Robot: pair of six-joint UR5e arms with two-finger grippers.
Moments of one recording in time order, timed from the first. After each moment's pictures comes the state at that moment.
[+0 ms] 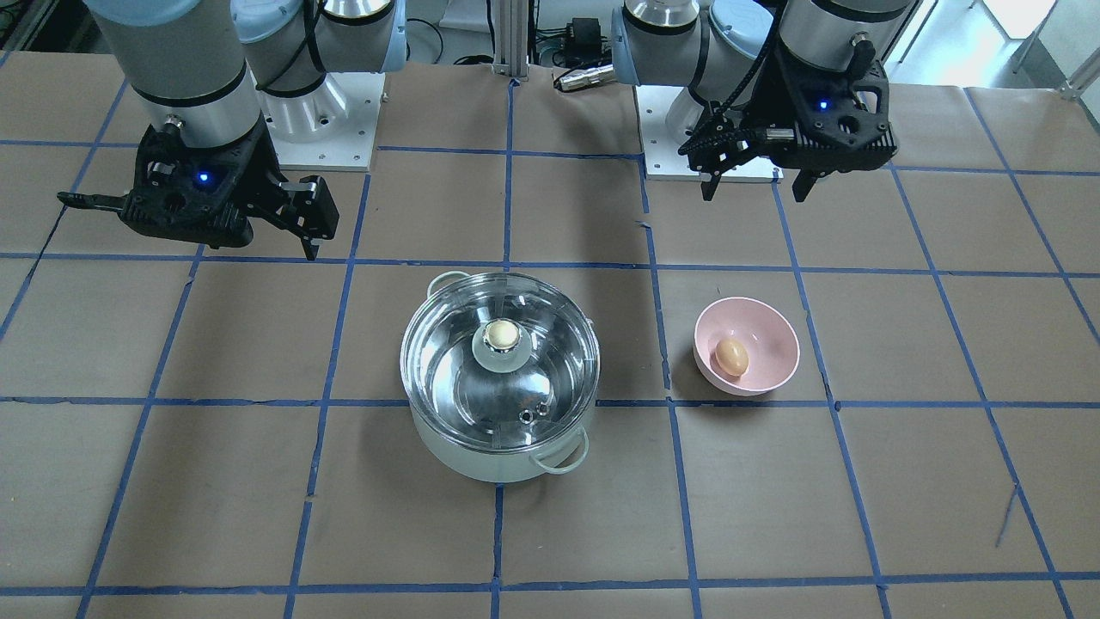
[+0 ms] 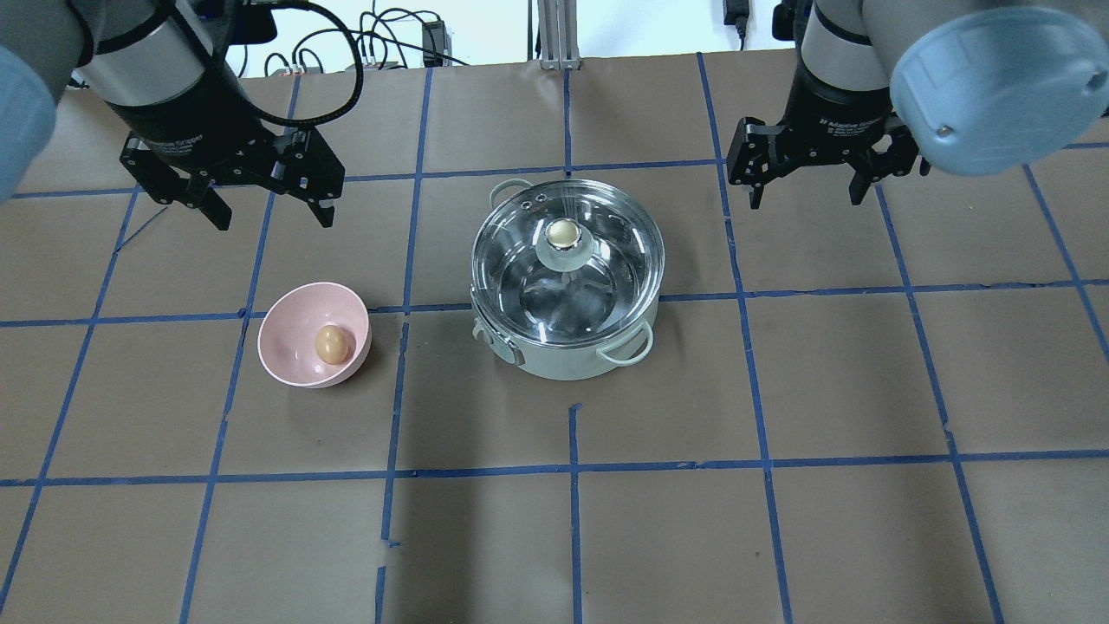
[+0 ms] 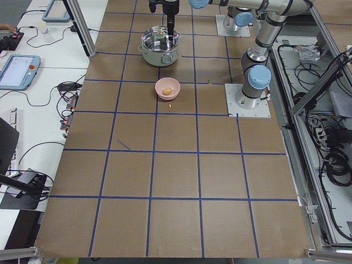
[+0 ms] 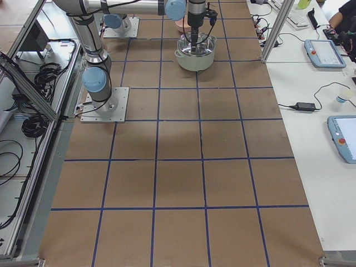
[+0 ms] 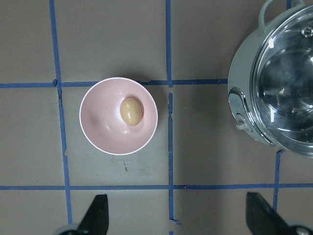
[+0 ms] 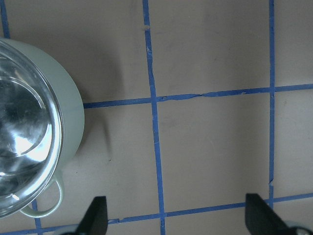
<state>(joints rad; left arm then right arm) -1.58 -1.53 -1.54 -1.65 1.60 0.00 1.63 -1.51 1.57 -1.63 -1.67 0.13</state>
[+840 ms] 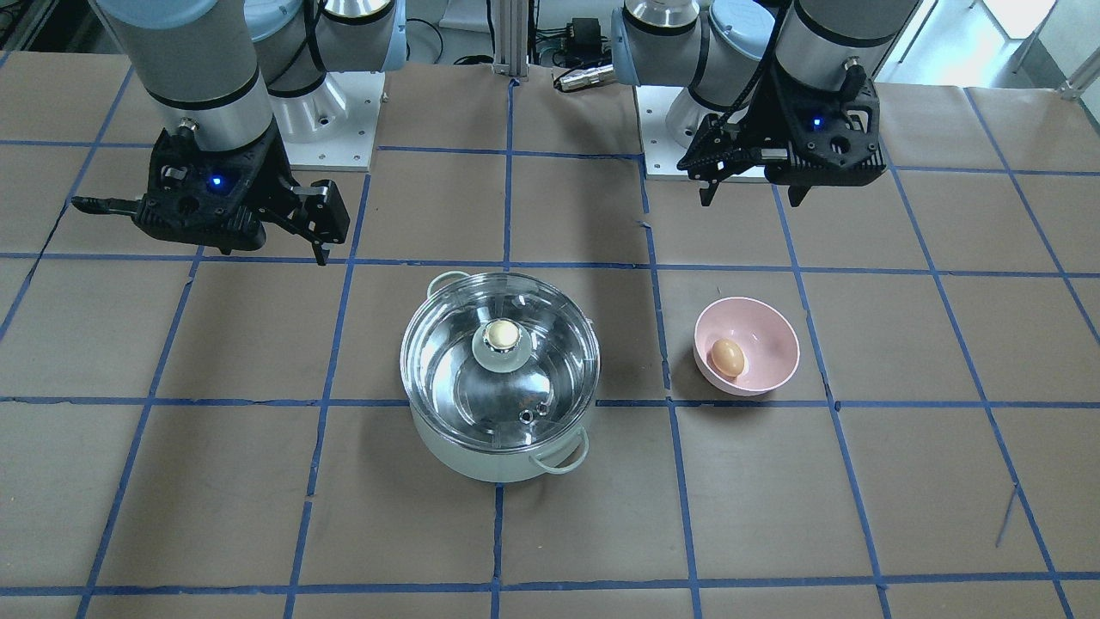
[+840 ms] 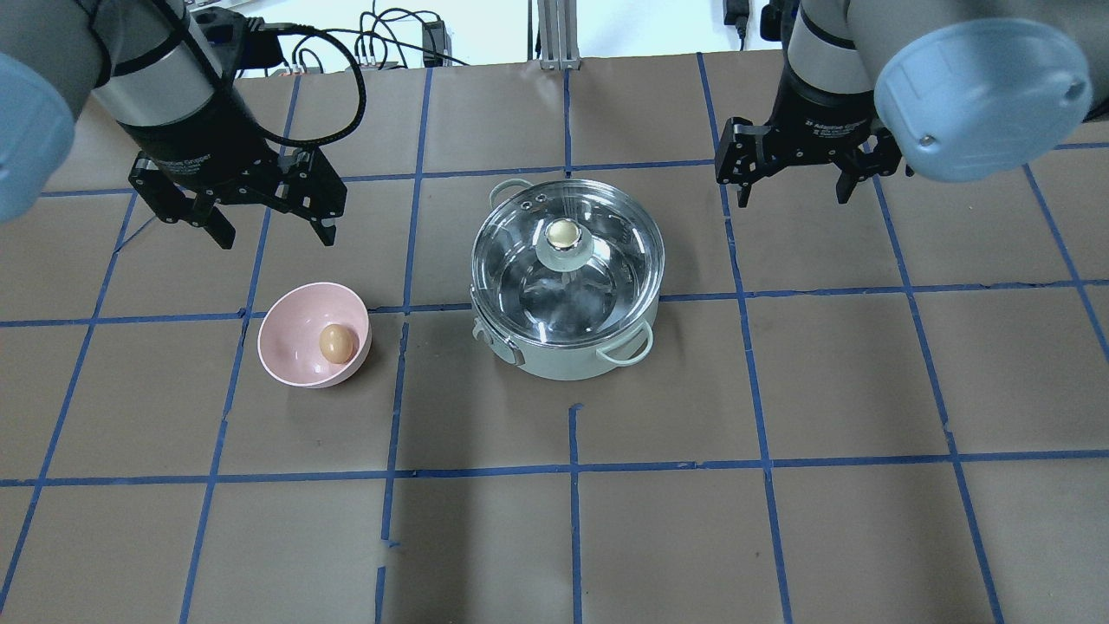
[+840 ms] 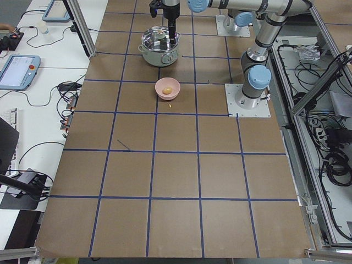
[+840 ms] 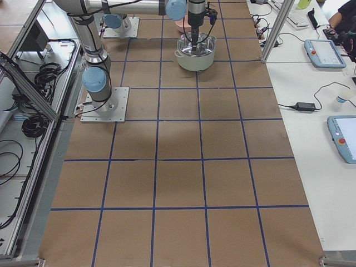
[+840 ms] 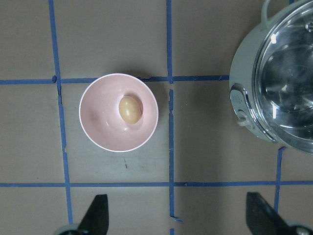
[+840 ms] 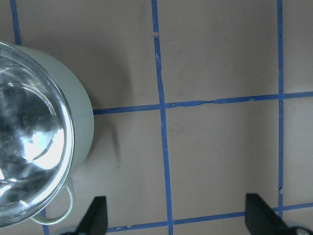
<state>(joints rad) -1.56 -1.54 -1.58 -1.65 1.60 0.00 1.65 -1.50 1.57 -1.67 -1.65 0.14</state>
